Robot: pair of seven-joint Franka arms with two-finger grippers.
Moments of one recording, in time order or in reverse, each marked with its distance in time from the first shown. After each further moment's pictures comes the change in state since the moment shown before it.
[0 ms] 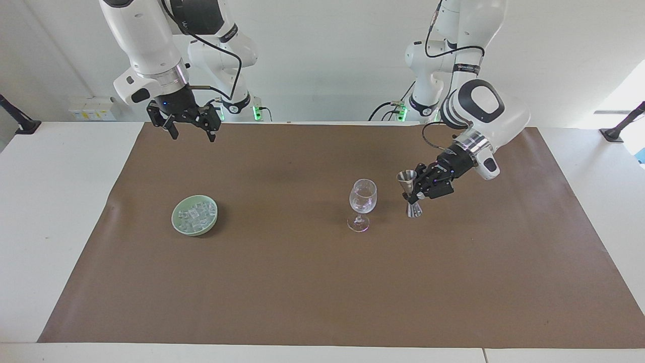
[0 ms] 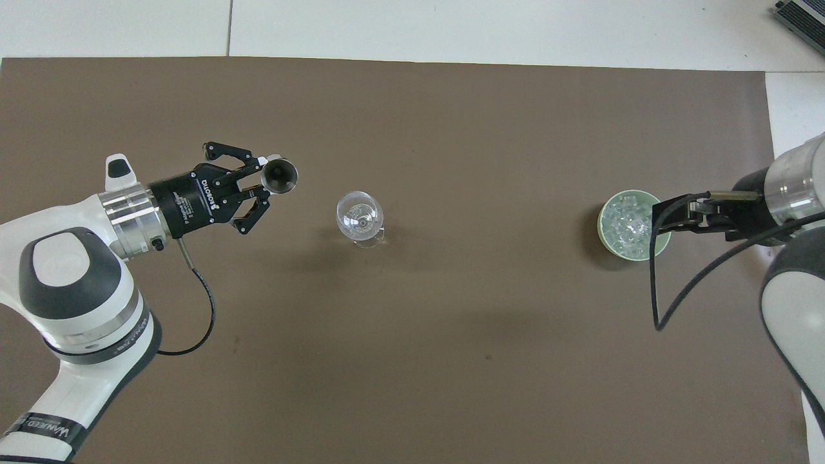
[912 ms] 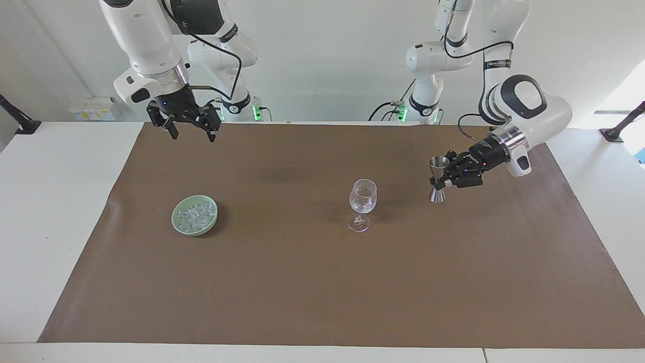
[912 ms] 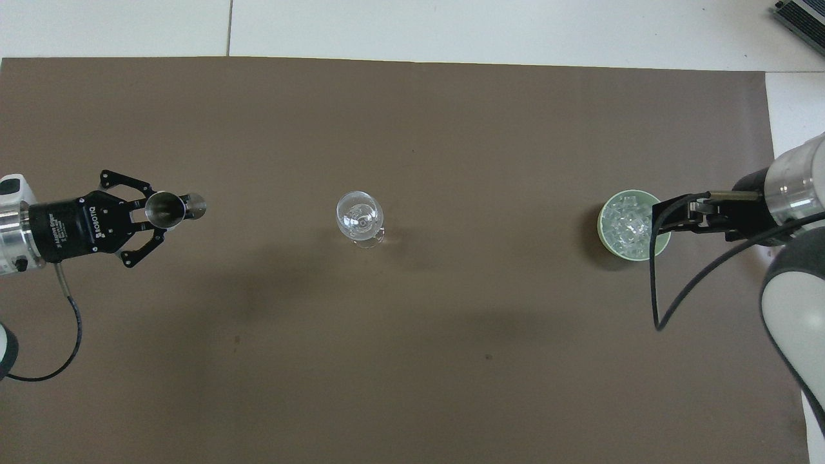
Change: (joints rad) left arm 0.351 -0.023 0.004 -0.017 0.217 -0.443 -0.096; right arm 0.000 0.000 0.000 0.000 0.000 0.000 0.000
